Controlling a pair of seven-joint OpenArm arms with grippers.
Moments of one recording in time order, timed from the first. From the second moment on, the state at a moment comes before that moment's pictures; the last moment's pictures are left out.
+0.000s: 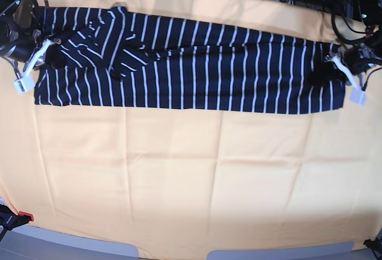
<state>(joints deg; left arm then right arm) 11.6 -34.2 -26.9 81.9 -71.6 -37.9 64.7 -17.0 28.6 29.8 93.0 58.8 40.9 -70.7</state>
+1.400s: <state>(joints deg) 10.1 -12.0 -4.8 107.0 -65.5 -43.5 57.5 -14.6 27.4 29.8 93.1 66.0 40.9 -77.4</state>
